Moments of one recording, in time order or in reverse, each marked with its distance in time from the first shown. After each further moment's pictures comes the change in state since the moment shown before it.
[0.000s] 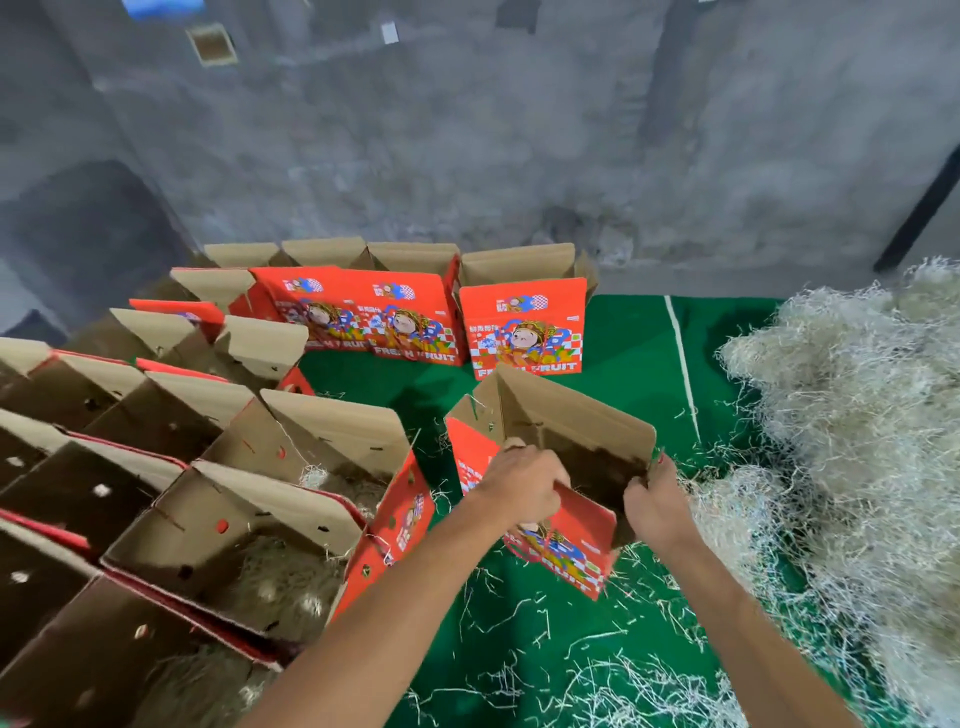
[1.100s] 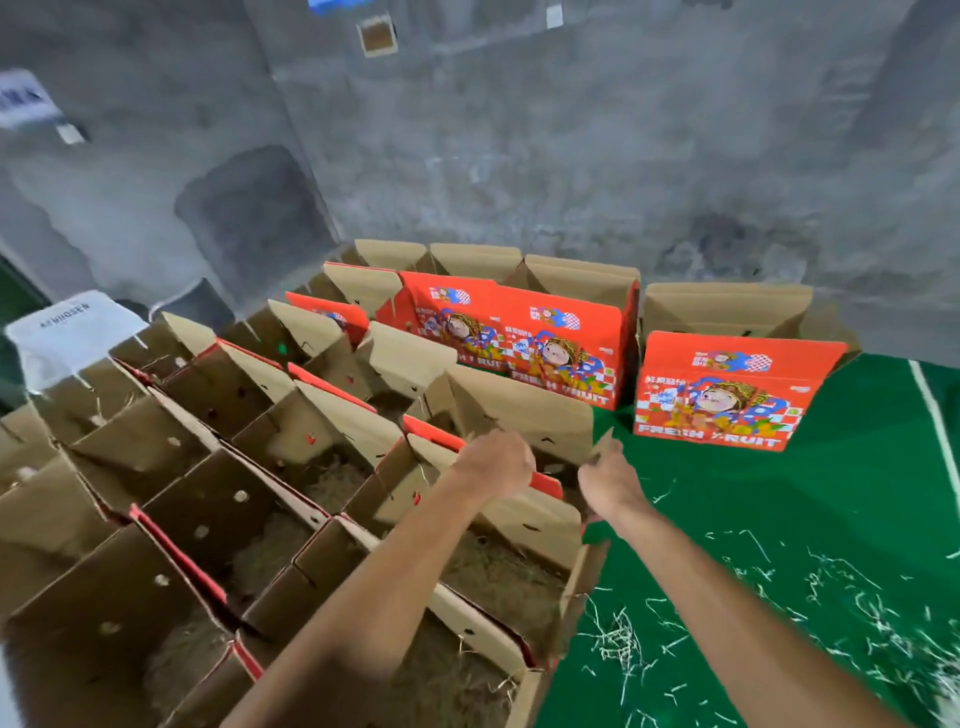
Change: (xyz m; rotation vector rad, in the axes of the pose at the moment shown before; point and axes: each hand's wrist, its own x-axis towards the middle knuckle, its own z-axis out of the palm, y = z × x) left_hand -0.002 -0.289 -0.100 -0.048 0.006 -0.495; right_hand 0.083 -0.215 0.269 -0.120 -0.336 -0.105
